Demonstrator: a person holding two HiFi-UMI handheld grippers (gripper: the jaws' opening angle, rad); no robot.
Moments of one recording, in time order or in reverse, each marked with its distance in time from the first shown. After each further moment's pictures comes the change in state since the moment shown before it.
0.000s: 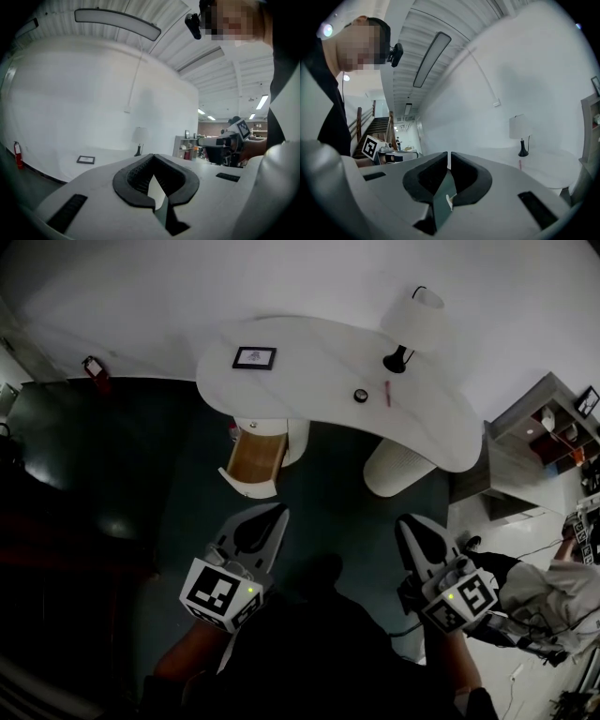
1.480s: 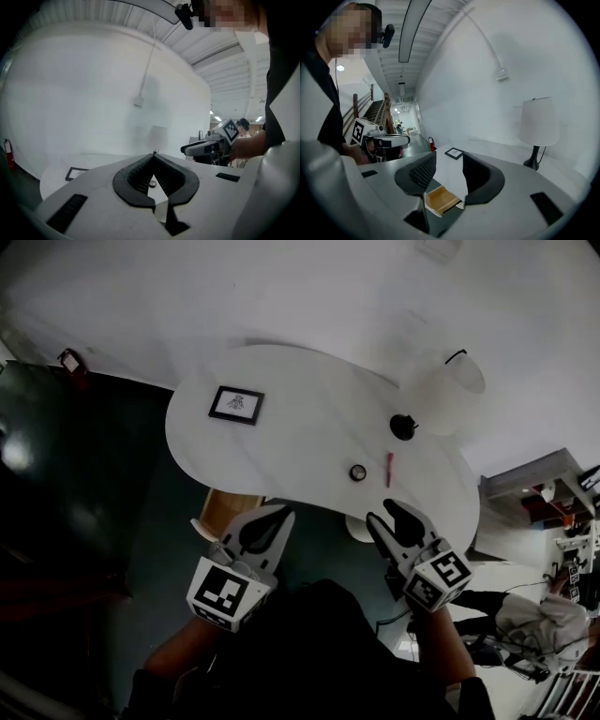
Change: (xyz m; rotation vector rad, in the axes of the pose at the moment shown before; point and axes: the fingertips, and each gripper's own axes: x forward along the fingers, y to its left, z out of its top) left arm 0.233 0.178 0.044 -0.022 0.003 0.013; right arm 0.266 -0.210 0.011 -0.062 0.252 0.050
